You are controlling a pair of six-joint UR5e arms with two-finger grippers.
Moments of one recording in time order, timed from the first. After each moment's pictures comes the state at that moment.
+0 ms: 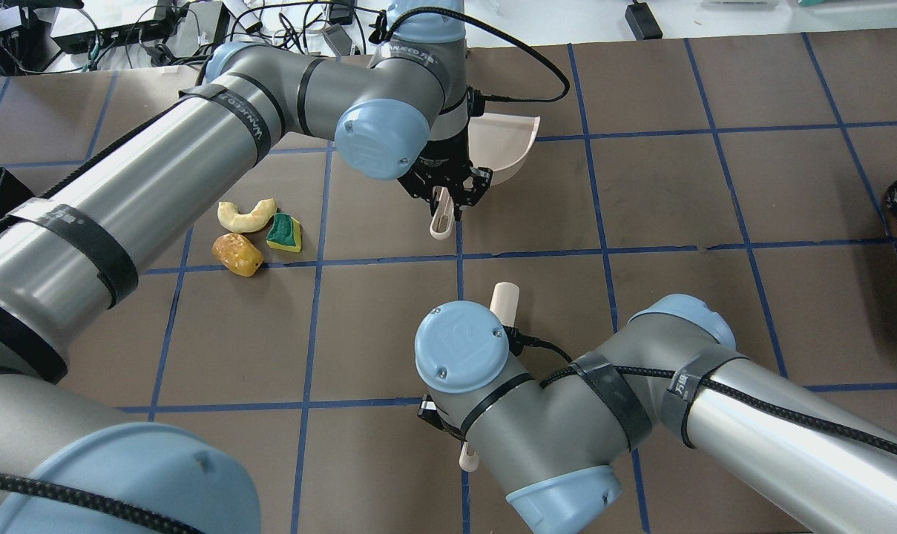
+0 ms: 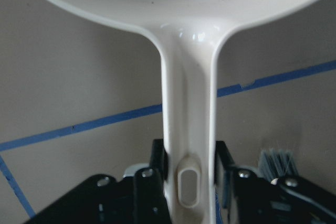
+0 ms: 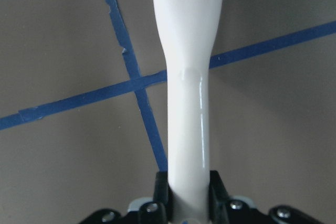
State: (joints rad) left arm -1.89 -2.10 -1.34 -1.35 1.52 -0.06; right arm 2.19 -1.50 2.15 -2.13 -1.54 0.94
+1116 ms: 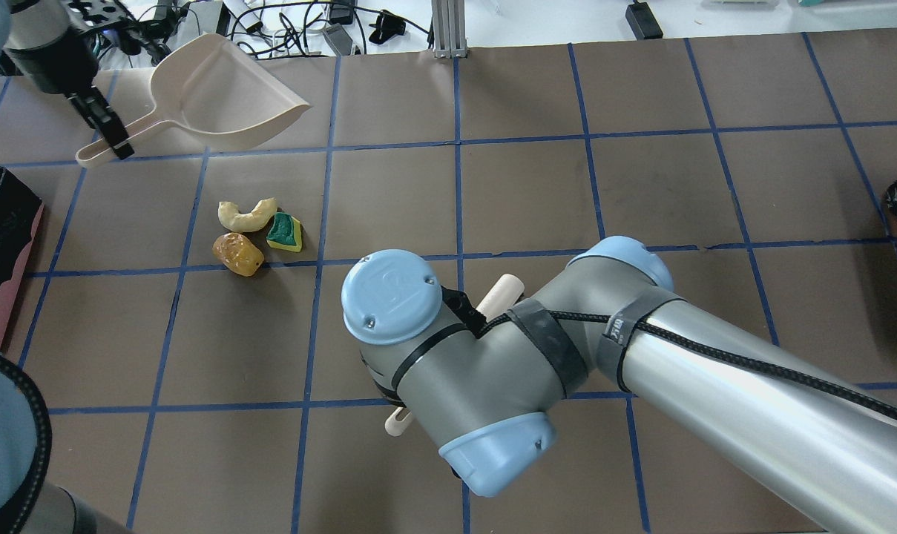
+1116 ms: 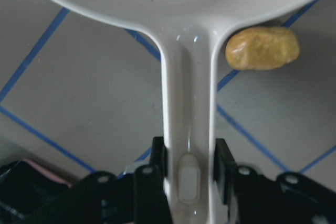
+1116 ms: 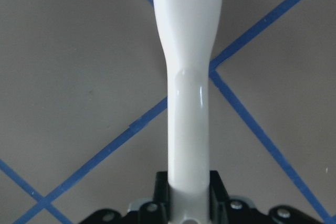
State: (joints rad) left arm -1.21 -1.95 -1.32 -1.51 1.70 1.23; right arm 2.26 -1.39 1.91 -2.06 -1.48 1.39
